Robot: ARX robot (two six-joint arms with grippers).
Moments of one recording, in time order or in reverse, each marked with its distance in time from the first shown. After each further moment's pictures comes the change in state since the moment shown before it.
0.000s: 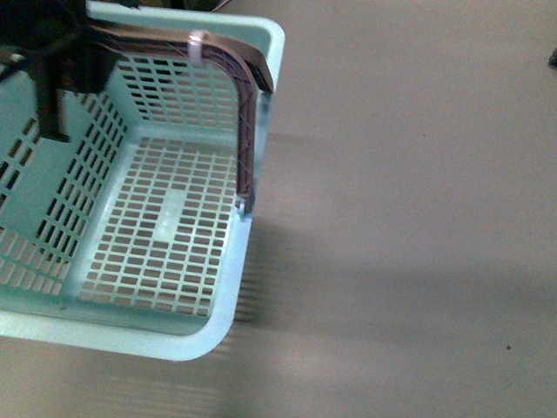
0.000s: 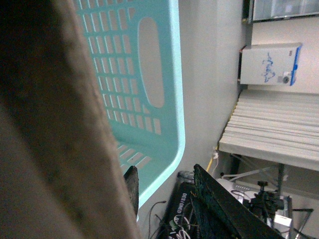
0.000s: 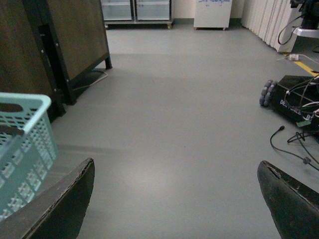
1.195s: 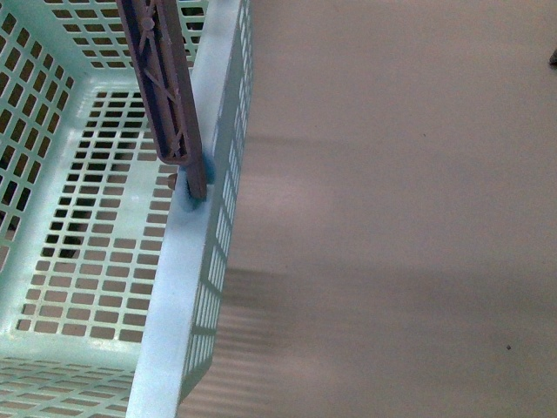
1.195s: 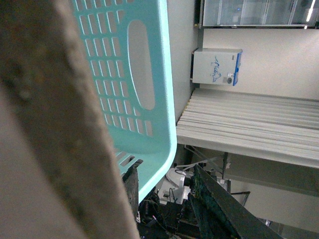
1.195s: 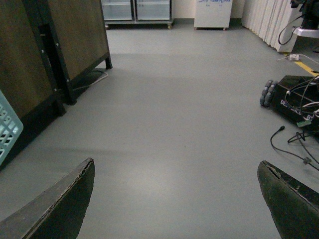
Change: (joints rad) left arm -0.049 -0.699 -0.169 -0.365 -0.024 -0.085; right arm 0.000 0.000 0.000 0.000 0.000 0.000
